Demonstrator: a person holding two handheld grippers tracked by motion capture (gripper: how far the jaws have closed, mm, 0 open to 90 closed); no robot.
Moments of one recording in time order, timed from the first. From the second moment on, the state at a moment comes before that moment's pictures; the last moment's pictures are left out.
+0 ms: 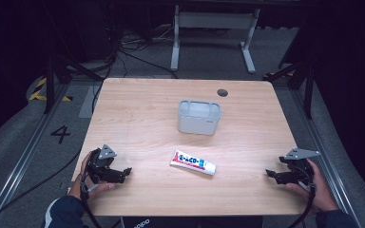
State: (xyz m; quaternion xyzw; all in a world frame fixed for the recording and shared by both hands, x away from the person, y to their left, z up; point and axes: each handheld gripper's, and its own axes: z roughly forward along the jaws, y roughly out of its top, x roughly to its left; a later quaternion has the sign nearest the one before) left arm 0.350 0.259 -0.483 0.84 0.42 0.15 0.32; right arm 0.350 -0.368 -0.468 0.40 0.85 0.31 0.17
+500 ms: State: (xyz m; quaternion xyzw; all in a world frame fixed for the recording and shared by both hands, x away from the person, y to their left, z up) left arm 0.351 0.260 -0.483 0.84 0.41 0.15 0.32; right arm 0.368 -0.320 -0.430 0.31 0.86 0.36 0.15
